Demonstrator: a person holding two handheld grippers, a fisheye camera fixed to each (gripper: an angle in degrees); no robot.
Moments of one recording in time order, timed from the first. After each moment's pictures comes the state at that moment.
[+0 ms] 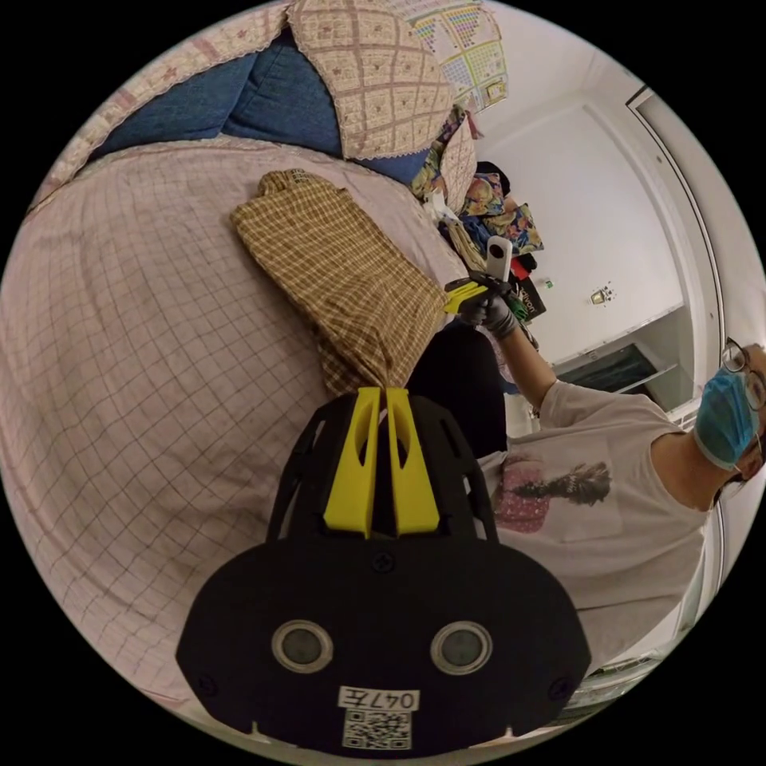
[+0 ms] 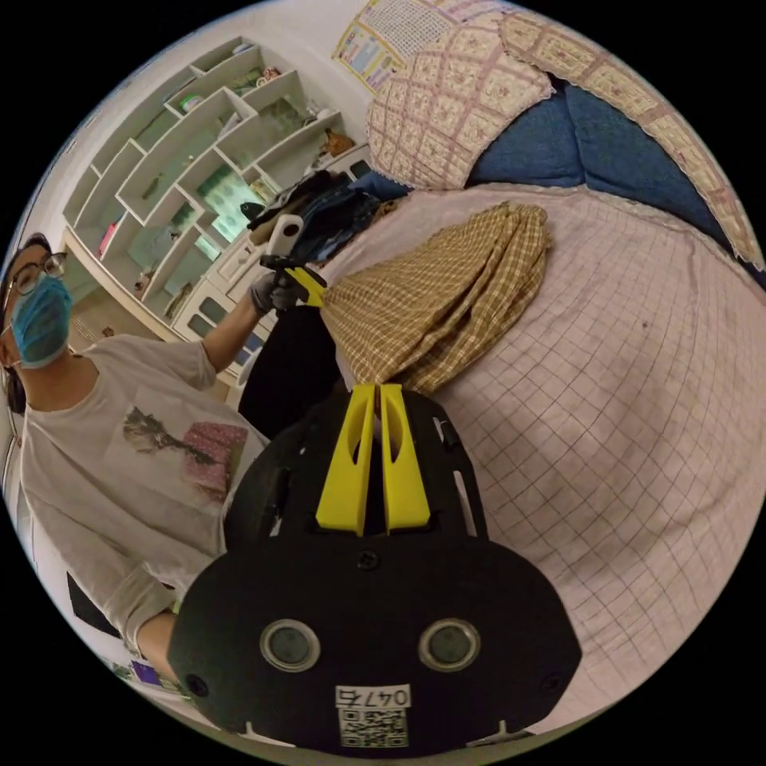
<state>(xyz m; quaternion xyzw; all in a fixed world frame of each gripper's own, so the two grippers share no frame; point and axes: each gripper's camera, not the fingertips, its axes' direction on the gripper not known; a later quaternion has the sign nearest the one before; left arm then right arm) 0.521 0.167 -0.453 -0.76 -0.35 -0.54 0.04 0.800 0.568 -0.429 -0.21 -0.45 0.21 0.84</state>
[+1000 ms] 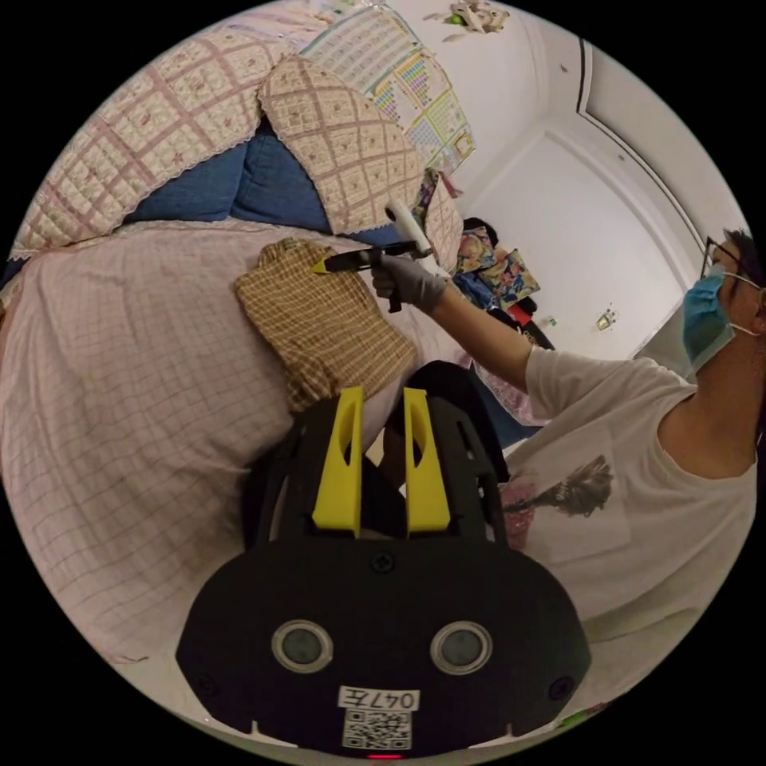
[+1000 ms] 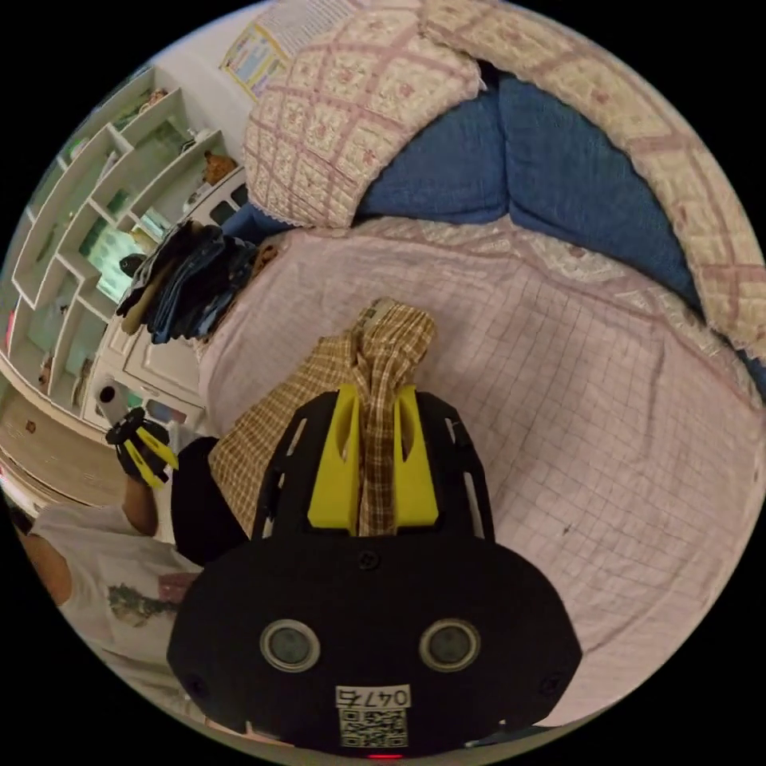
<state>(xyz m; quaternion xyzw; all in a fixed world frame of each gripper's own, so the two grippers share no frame) 0.491 0.149 -0.285 -0.79 -0.40 -0.44 0.16 0.930 0.426 -0.384 -0.26 -0.28 0.26 0.88</state>
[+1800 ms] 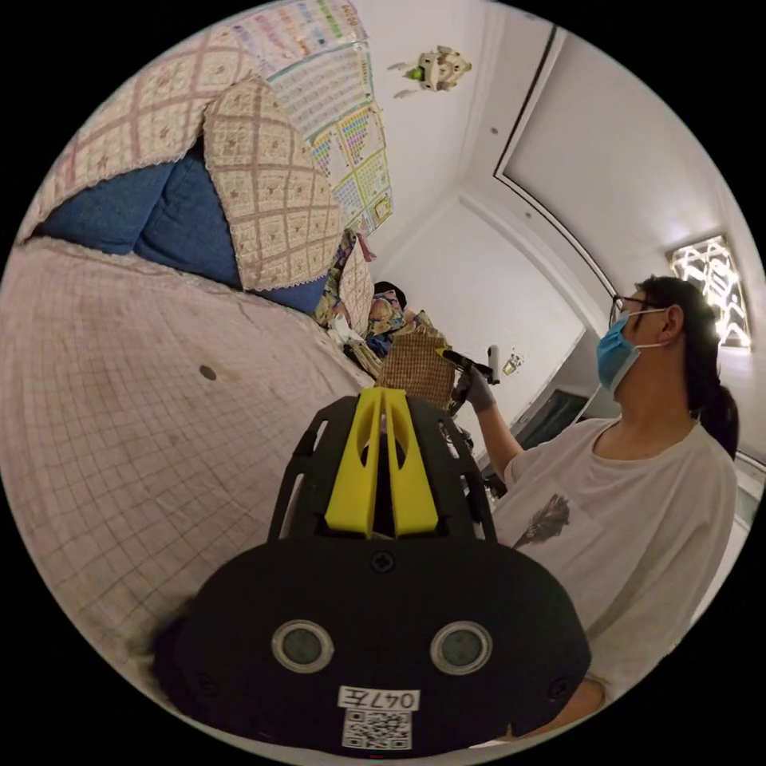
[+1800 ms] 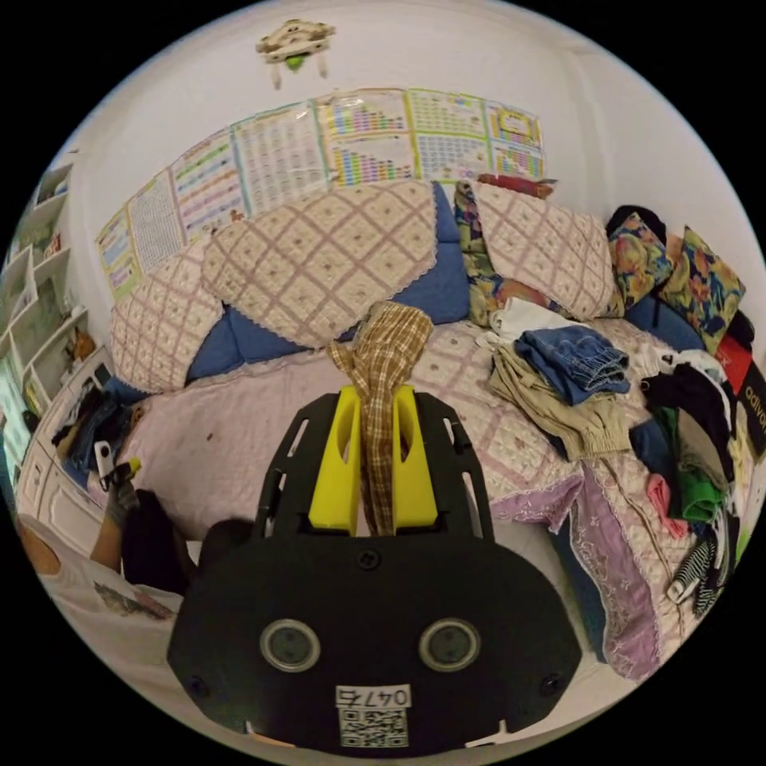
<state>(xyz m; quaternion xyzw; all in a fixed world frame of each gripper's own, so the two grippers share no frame) 0.411 0.135 -0.323 -0.68 -0.39 -0.51 0.34 1.199 0.583 -1.073 -0.14 0.15 0.44 0.87</state>
